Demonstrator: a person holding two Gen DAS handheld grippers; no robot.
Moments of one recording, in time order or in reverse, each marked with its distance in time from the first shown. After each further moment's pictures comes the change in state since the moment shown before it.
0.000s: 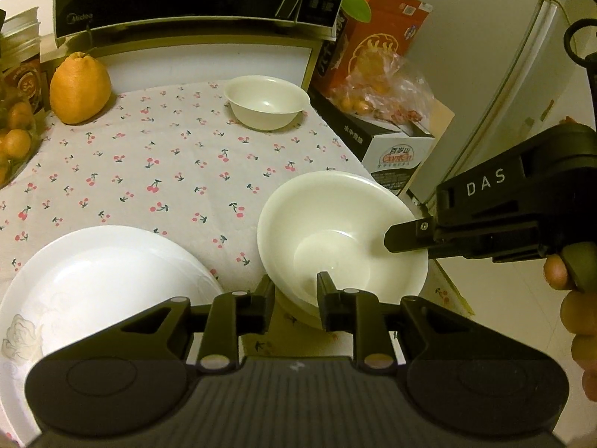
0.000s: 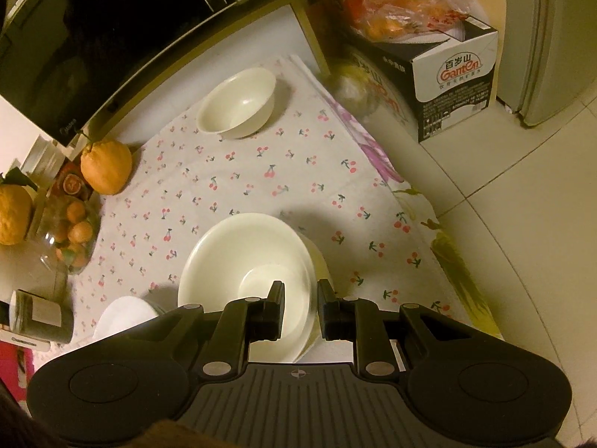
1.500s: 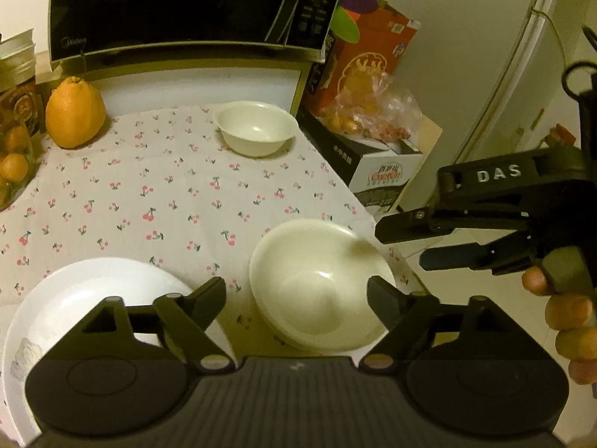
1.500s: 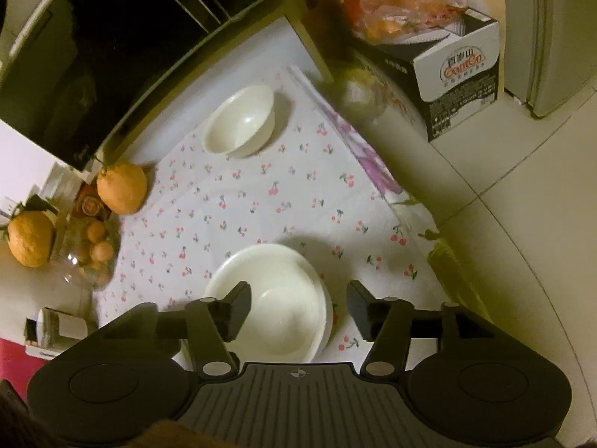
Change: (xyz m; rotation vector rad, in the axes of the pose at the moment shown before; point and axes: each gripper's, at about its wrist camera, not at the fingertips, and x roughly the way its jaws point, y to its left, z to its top) left arm -0.015 -0.004 0.014 0.008 -0.053 -0.022; right arm -0.014 -0.024 0.014 0.055 -0.026 0.119
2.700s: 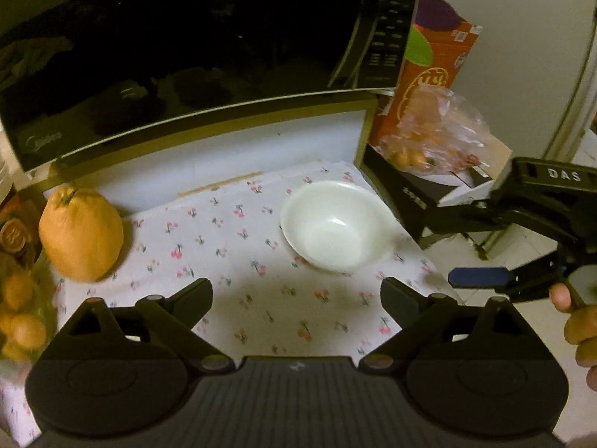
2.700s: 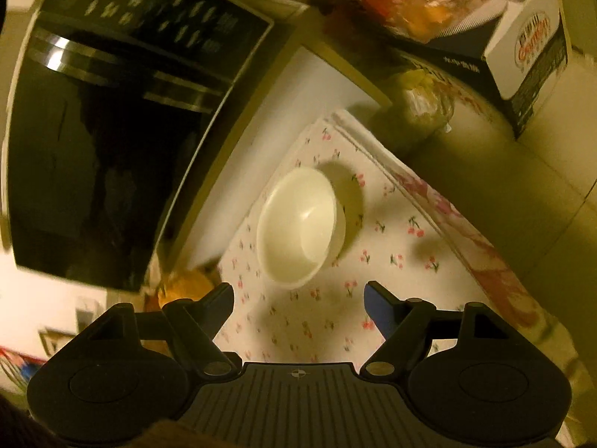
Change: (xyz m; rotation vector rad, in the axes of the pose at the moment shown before) left arm 0.088 0.060 0.134 0.109 0.033 0.130; right arm 0.100 -0.012 0.121 0.307 0.015 0.322
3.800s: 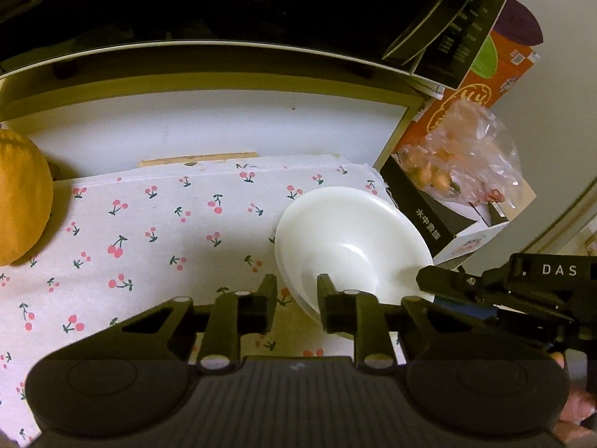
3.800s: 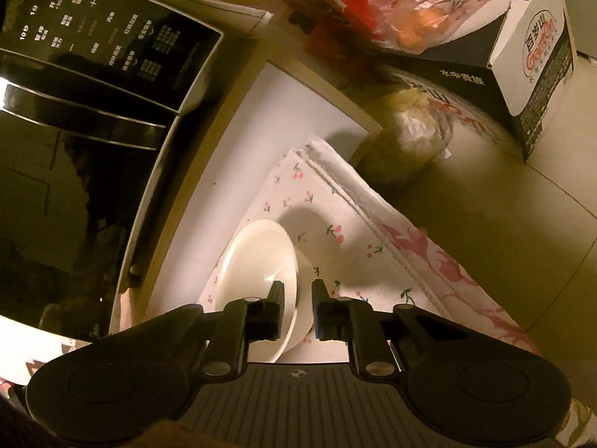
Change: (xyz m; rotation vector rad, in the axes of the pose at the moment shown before) left arm 0.085 0.015 0.014 -0.214 0.038 -0.072; right arm 0.049 -0.022 0.022 -0.021 -0.103 -0.044
